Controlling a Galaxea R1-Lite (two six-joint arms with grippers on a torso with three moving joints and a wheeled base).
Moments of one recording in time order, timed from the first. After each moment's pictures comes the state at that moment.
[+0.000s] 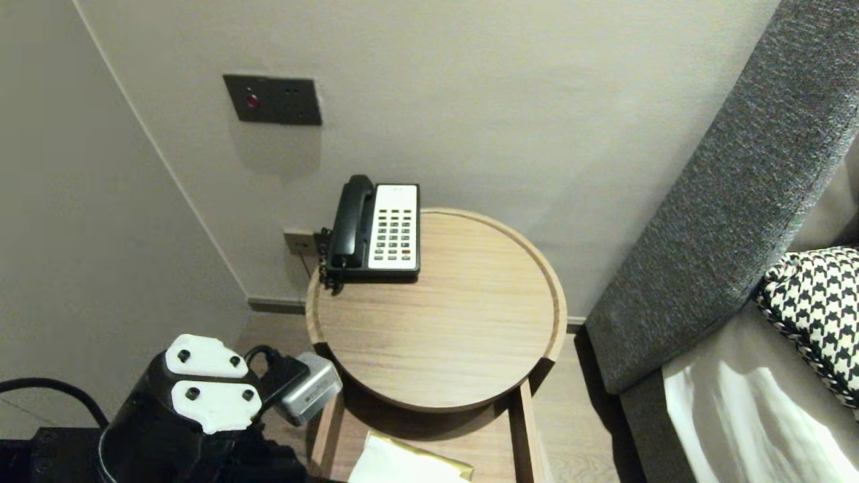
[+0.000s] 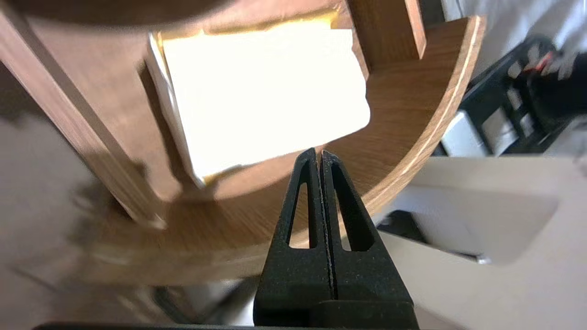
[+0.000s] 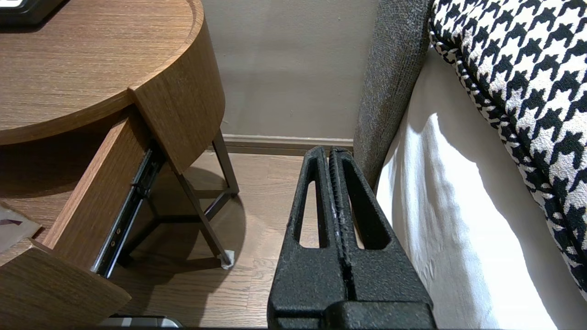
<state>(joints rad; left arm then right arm) -0.96 1.40 -0.60 -0.06 -0.10 -0.39 -0.01 0.00 0.00 -0.11 0.00 0.01</state>
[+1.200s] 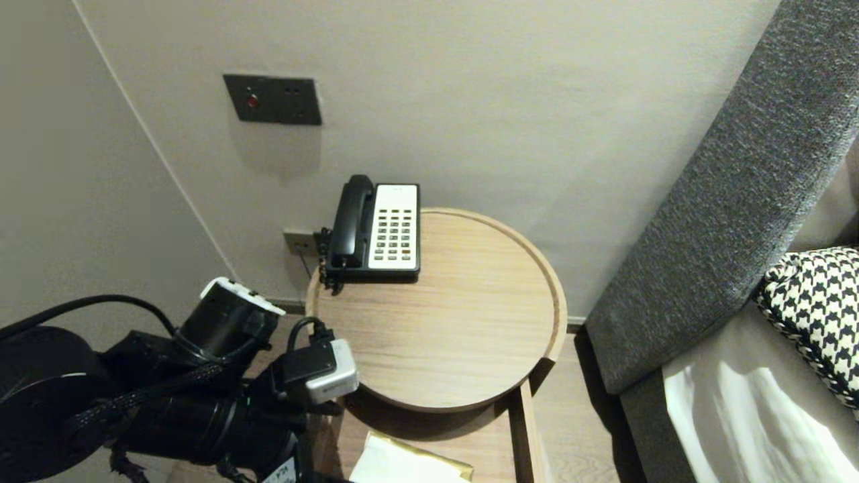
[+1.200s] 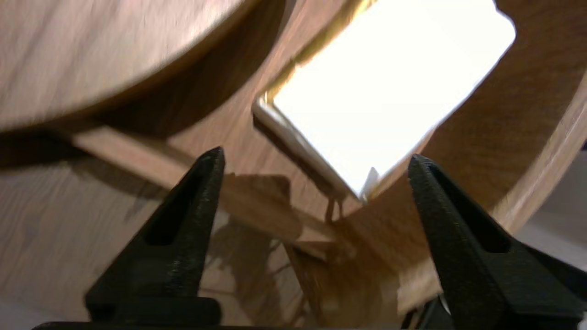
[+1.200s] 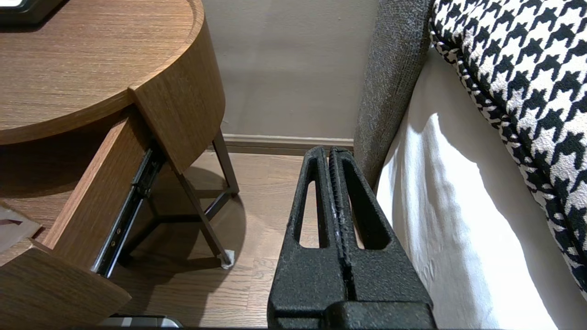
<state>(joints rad) -0.64 1.60 -0.74 0.07 -0.34 0.48 -0.01 0.00 0.00 -0.11 0.00 0.01</state>
